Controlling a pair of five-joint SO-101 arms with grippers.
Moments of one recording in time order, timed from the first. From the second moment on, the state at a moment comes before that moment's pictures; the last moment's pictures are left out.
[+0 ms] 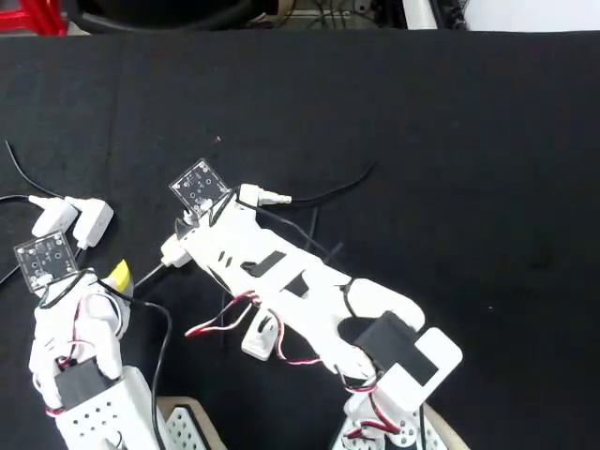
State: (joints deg) left arm -34.4 -104.3 93.0 60.3 -5.4; right arm -43.4 7.4 46.8 -9.1 2.7
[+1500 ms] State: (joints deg) left arm -34.4 -104.3 95.8 57.0 -5.4; right arm -45.2 -2.4 41.5 21.8 -2.9
